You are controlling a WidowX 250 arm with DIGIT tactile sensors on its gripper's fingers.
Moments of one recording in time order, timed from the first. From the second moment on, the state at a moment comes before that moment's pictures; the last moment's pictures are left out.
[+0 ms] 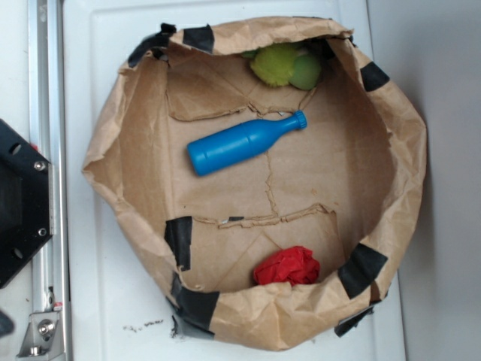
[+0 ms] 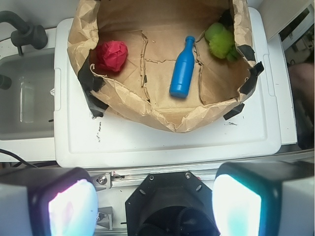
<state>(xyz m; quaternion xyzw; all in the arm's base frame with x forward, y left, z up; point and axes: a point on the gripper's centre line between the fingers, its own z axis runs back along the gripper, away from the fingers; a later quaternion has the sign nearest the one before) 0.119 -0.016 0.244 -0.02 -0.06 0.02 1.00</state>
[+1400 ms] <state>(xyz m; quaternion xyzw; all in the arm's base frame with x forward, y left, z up) 0.245 0.058 0.137 0.01 -0.01 0.01 1.00</state>
